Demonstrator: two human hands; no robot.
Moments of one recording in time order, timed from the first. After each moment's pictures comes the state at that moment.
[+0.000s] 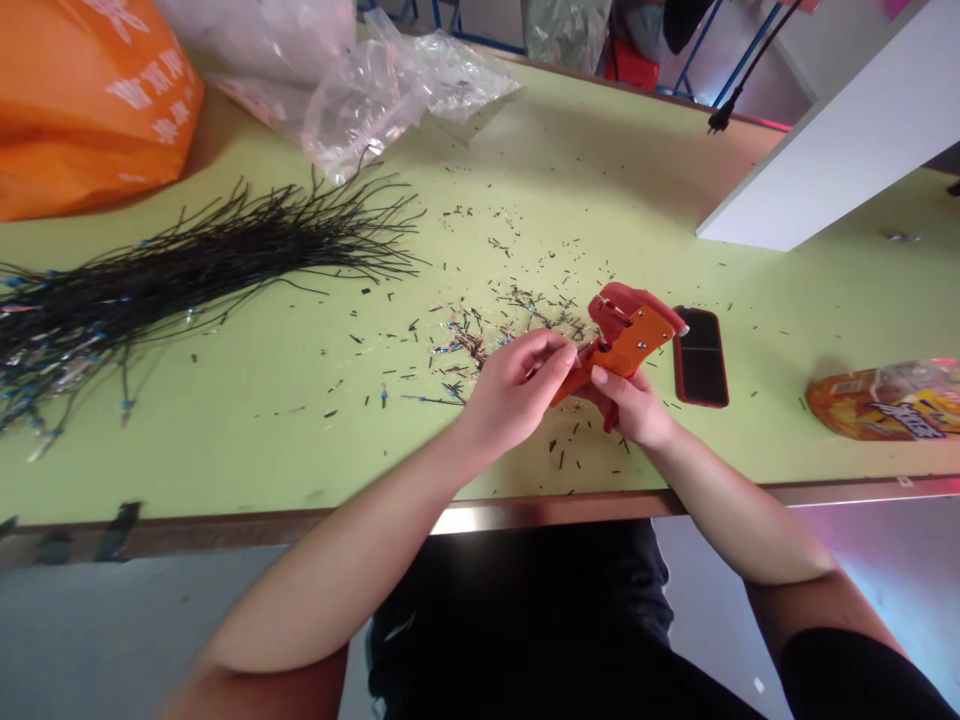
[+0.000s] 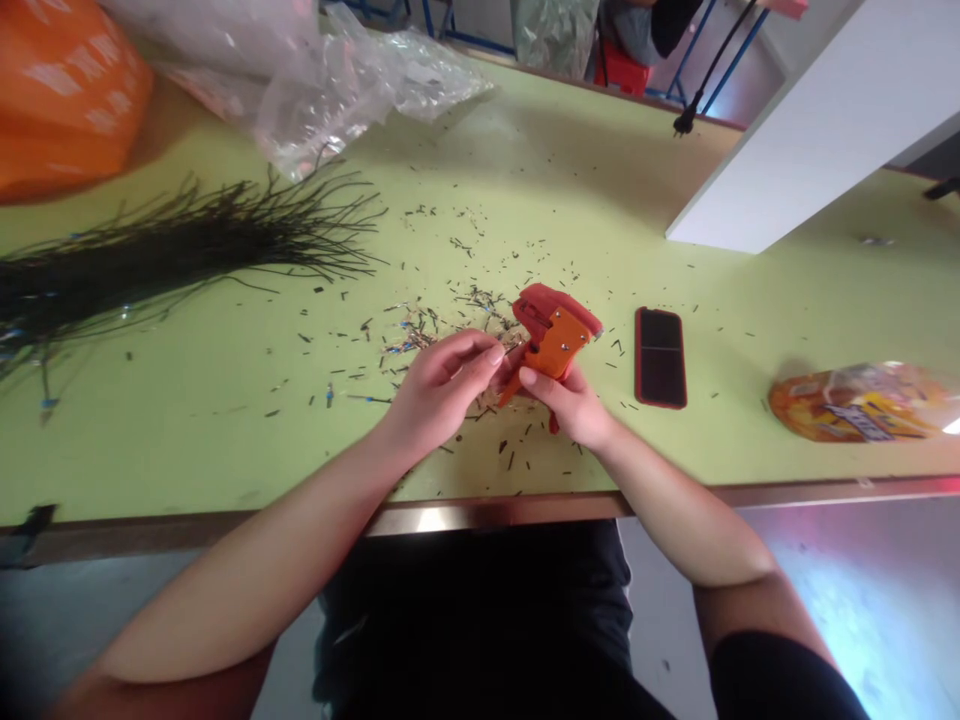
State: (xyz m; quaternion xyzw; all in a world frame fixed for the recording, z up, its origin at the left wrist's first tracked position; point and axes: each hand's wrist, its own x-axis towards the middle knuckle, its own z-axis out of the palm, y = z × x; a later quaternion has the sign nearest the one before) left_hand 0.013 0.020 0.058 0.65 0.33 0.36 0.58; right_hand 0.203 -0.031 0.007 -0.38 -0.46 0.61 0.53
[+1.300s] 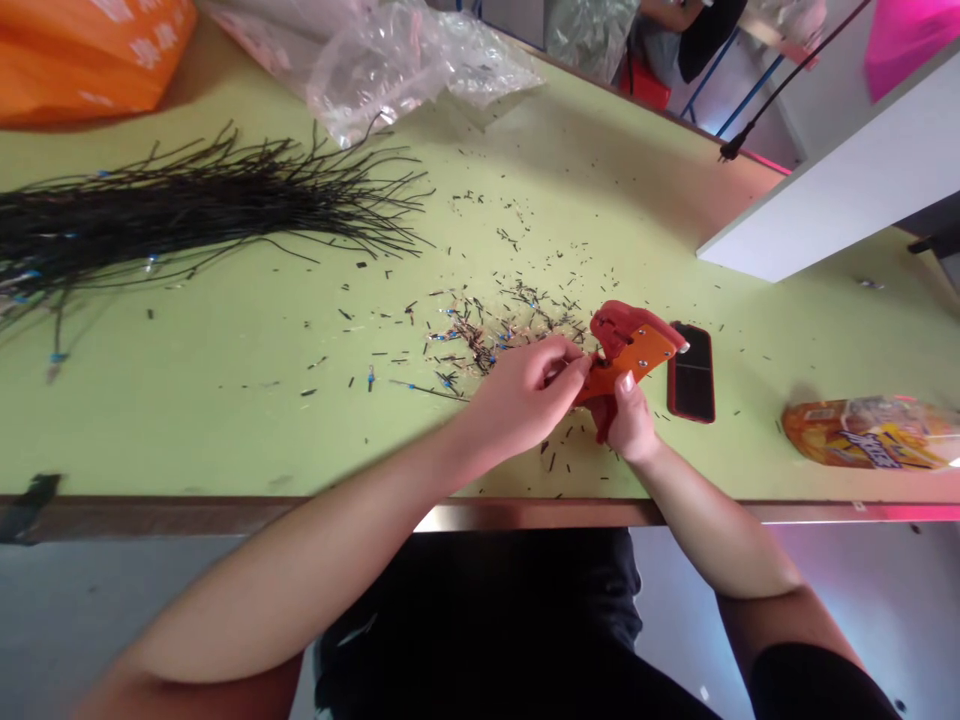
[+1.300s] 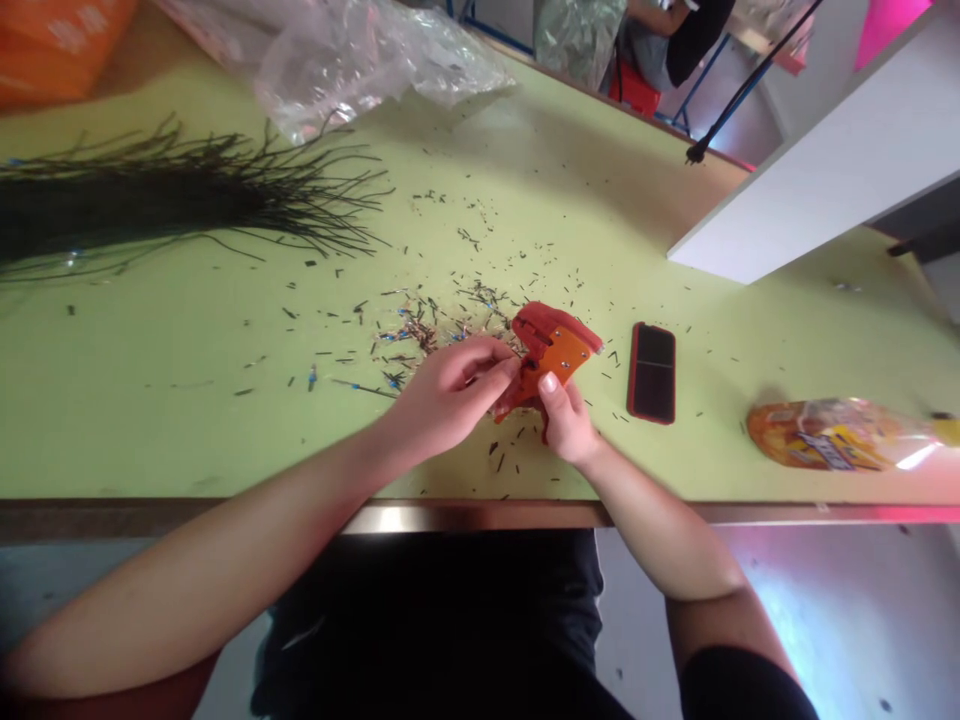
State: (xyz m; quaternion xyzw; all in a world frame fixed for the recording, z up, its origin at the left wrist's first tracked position) left_hand 0.018 0.013 0.053 0.66 0.36 0.32 0.58; right_hand 0.190 -0.038 0.008 -0.49 -0.42 0.54 0.54
